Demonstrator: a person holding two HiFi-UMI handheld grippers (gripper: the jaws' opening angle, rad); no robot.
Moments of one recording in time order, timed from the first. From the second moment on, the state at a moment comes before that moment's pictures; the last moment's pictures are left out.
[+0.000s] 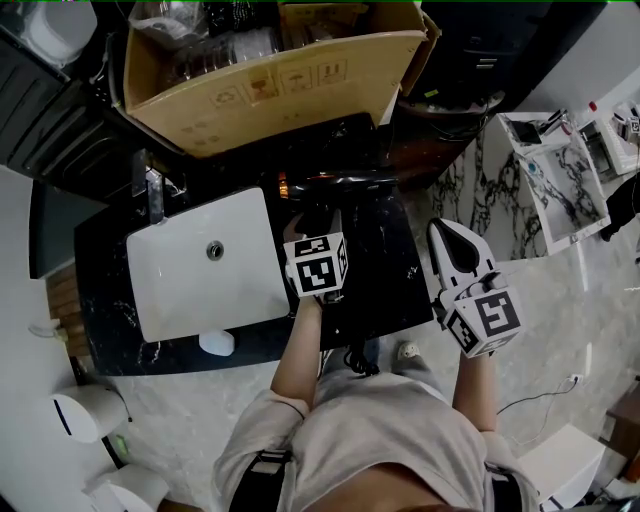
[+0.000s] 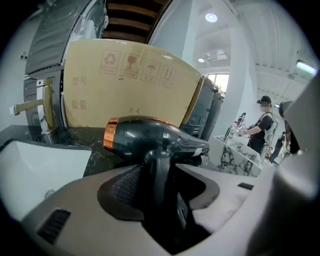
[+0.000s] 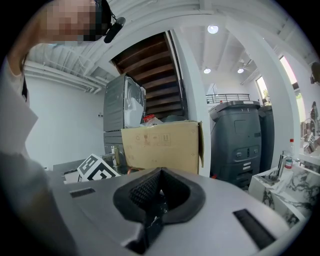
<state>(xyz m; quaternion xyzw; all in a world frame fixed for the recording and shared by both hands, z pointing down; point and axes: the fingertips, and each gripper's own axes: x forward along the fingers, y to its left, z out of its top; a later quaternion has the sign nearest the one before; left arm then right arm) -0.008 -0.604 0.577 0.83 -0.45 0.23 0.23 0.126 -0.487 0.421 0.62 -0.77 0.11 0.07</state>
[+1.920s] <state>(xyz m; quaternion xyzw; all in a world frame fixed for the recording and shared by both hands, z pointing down) -0.047 -0.318 0.336 0.82 -0.57 0.02 0.02 0.116 -0.305 0.344 0.47 -0.88 0.02 0.01</state>
